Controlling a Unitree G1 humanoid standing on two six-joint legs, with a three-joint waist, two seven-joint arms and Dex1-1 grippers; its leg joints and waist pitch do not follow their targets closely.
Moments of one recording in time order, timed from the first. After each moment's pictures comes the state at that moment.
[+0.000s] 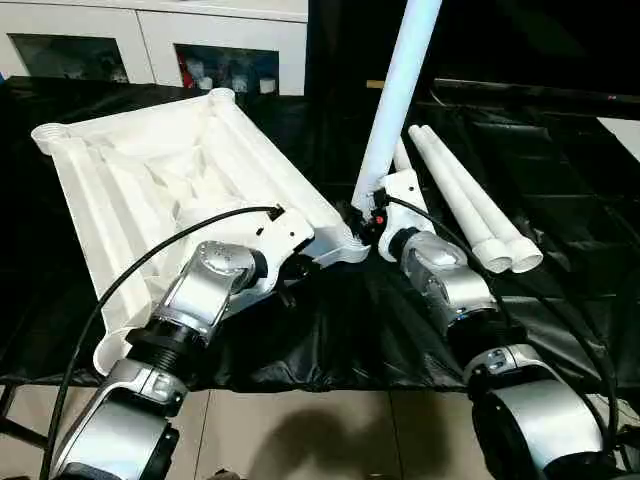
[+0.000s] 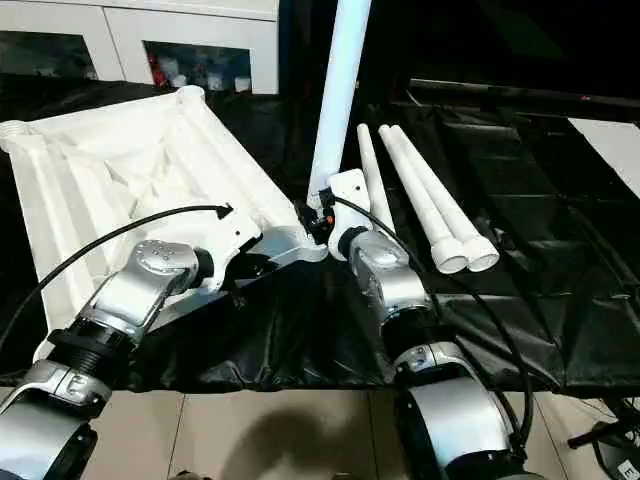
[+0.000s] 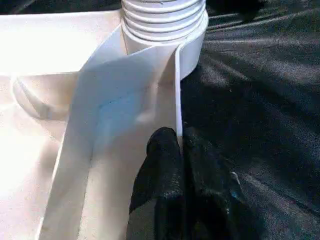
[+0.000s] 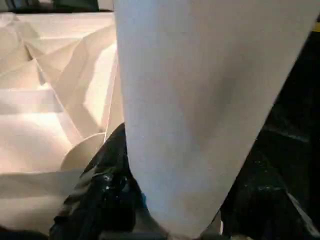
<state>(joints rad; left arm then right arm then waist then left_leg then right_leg) -0.64 0.25 -0.26 0.49 0.11 0.42 -0.81 -0.78 -0.03 0.02 0.93 0.12 0.03 0.37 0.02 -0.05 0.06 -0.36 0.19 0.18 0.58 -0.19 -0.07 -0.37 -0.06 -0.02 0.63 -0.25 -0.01</state>
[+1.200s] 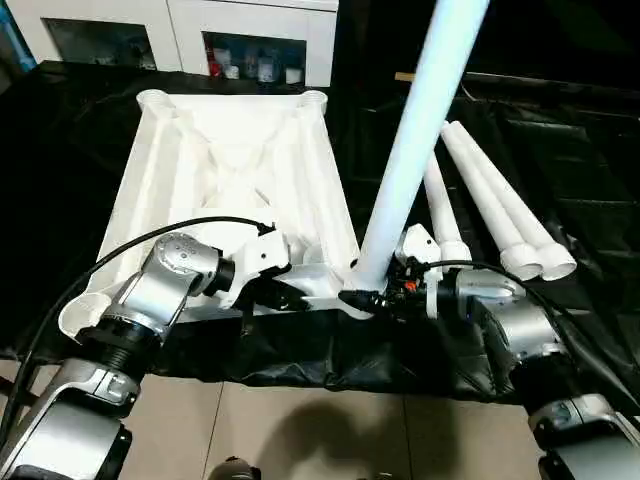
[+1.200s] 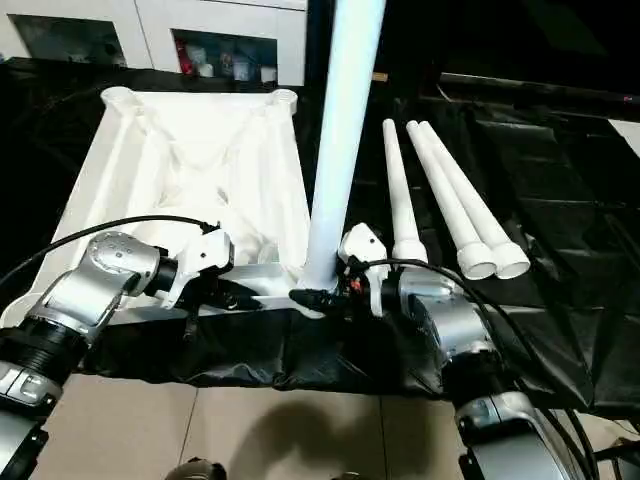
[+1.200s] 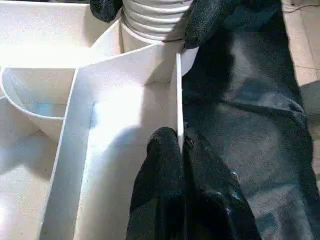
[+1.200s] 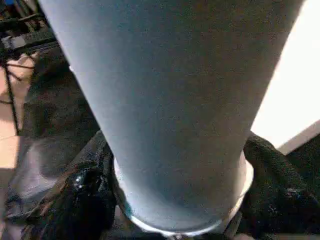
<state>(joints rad) -0.63 0.44 -0.31 0.51 0.03 0.16 -1.33 -0.51 -0.29 0.18 0.54 0.15 0.13 1.12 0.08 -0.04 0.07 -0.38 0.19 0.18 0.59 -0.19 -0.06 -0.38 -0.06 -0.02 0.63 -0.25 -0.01</state>
